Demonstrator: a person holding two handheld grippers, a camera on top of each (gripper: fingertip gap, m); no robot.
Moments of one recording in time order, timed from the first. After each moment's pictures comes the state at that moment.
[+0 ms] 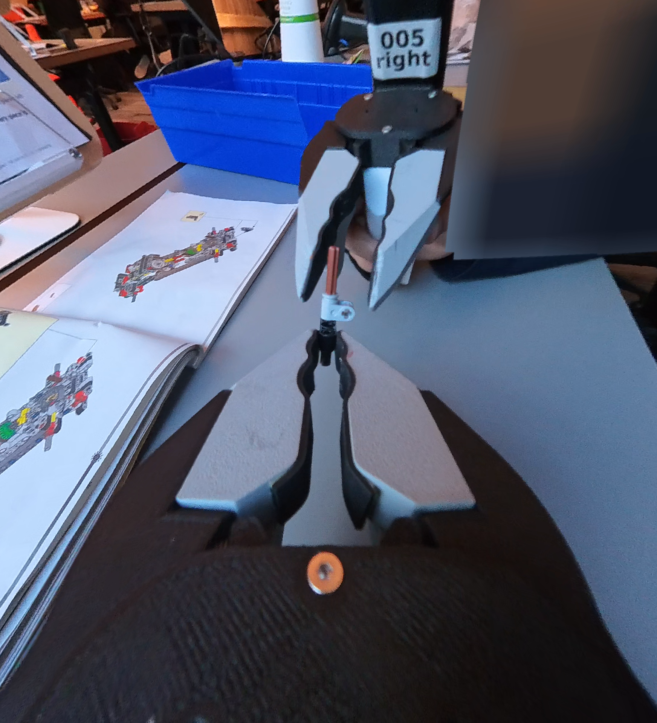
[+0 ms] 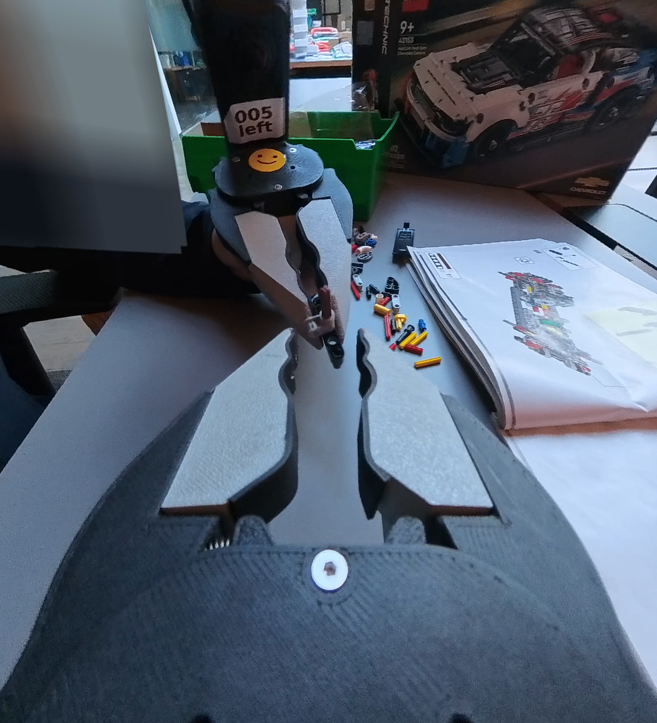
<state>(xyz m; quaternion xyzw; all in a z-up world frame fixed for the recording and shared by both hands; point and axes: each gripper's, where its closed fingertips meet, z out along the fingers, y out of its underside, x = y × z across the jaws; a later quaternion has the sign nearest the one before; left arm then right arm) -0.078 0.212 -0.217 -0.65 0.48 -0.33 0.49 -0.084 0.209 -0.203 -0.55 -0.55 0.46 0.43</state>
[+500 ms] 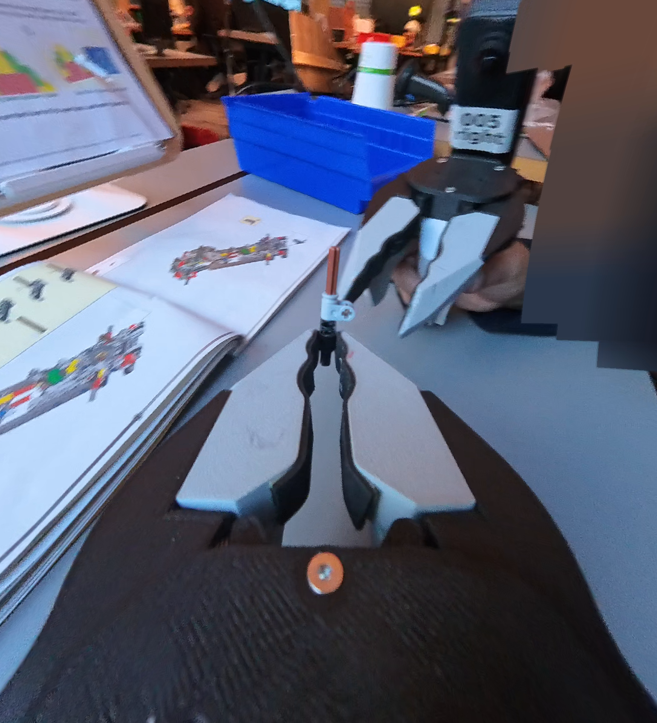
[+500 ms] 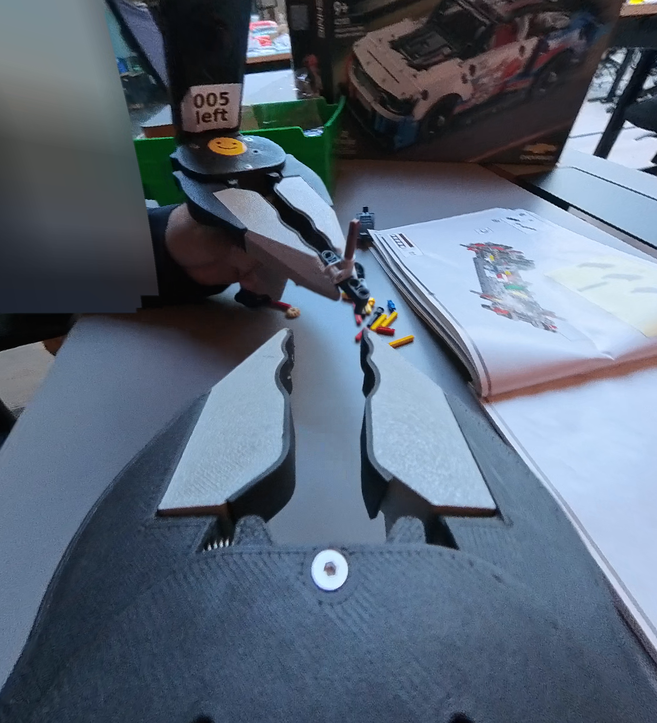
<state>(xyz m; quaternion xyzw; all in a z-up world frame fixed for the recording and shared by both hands) -0.095 0.239 -0.208 -0.69 0.38 -0.34 0.51 -0.083 0.226 -0.212 -0.60 -0.50 0.44 0.44</state>
